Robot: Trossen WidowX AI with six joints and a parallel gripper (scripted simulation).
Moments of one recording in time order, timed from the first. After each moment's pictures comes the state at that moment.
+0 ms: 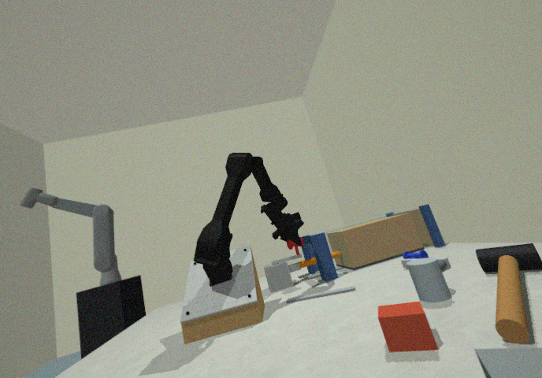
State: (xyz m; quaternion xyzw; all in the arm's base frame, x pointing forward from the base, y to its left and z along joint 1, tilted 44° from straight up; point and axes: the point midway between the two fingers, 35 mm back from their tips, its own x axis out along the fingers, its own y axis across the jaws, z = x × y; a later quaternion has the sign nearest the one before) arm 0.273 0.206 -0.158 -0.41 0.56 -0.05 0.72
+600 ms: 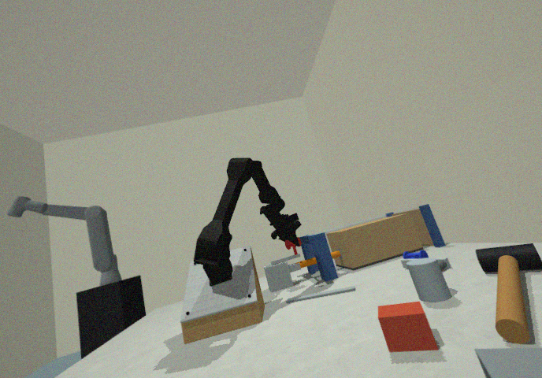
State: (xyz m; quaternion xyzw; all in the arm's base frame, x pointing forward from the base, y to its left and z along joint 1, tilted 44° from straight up) arm 0.269 0.232 -0.180 -0.40 0.56 -0.05 0.73
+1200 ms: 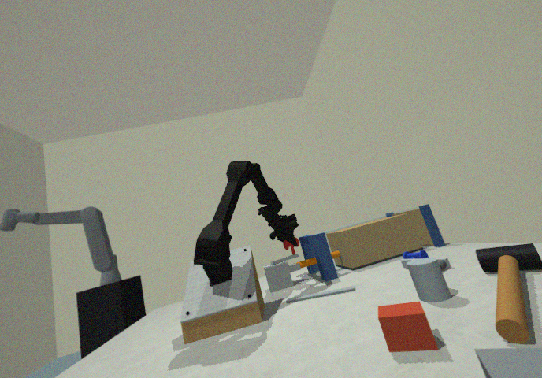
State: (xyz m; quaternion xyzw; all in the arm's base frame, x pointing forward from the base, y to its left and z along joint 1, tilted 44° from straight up) arm 0.262 0.245 -0.191 -0.40 0.55 -0.06 0.73
